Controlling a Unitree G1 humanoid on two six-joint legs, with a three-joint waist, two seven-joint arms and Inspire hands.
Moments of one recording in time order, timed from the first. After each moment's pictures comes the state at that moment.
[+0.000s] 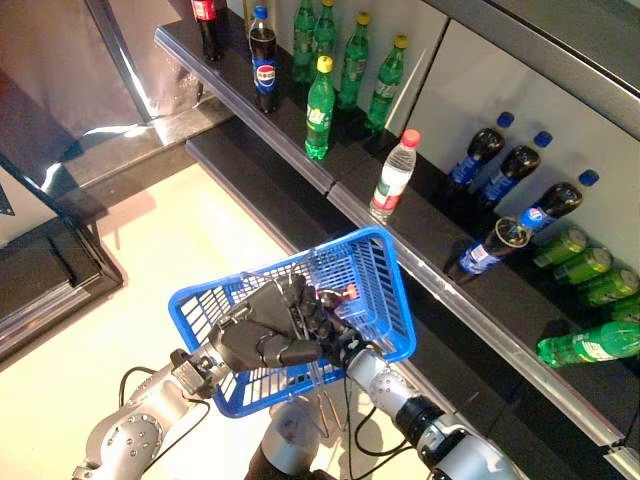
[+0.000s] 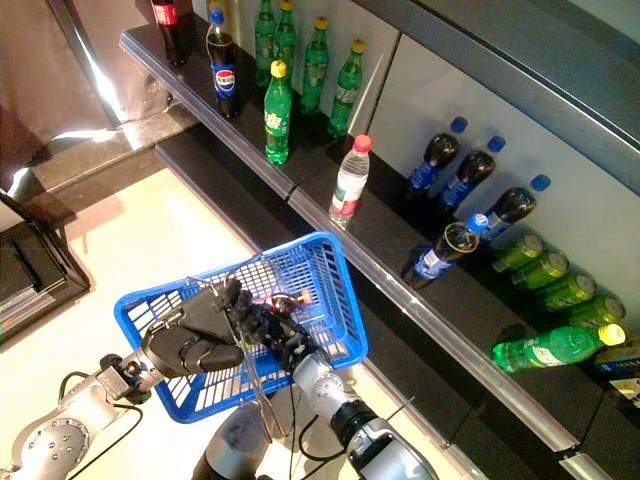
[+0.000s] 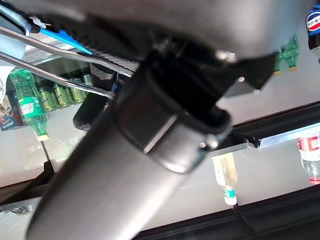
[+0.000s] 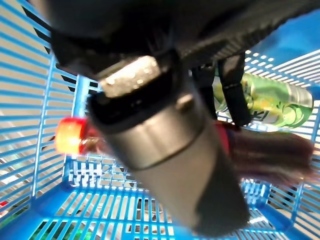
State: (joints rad) left arm 0.15 0.61 -0.03 -0.29 -1.20 0.35 -0.64; right arm -0.44 0.05 0.51 0.82 1.31 0.01 -0.24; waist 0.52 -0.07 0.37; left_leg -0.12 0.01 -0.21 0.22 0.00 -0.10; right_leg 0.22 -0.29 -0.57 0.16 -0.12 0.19
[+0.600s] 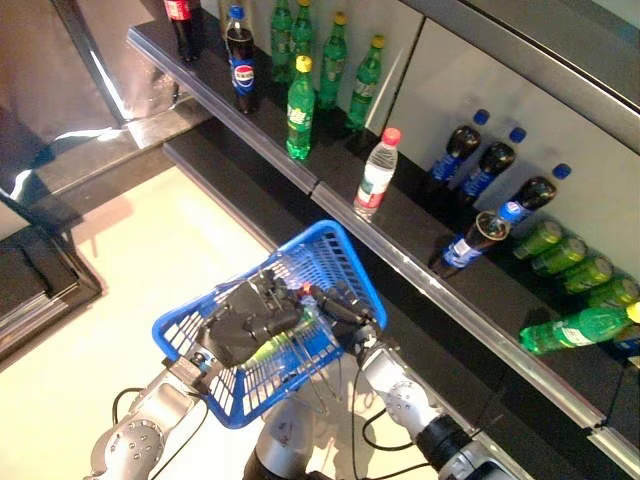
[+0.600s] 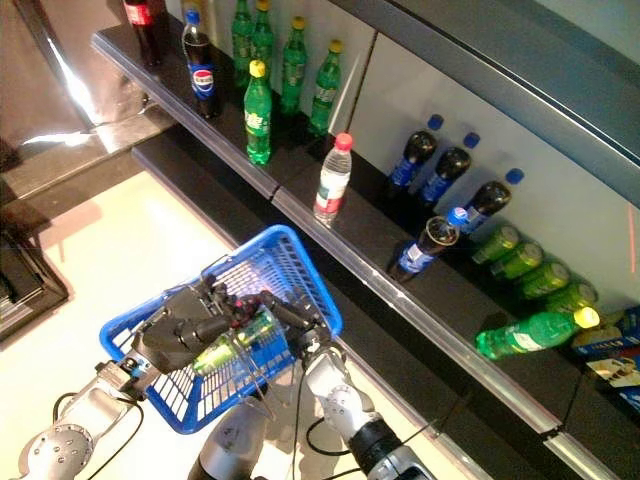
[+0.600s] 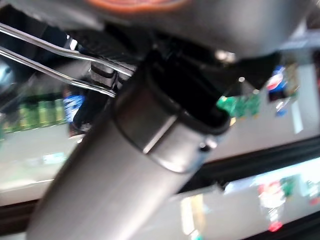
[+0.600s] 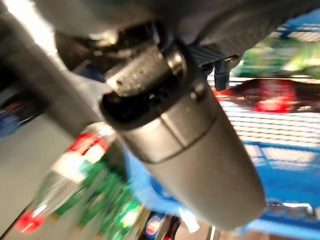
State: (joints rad) left arm 0.20 0.47 0.09 -0.10 -1.21 0.28 -0.51; right arm -0.22 -0.10 0.48 0.29 1.06 -0.02 -0.28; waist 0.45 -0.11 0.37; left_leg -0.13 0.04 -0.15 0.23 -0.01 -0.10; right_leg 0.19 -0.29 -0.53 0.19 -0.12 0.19
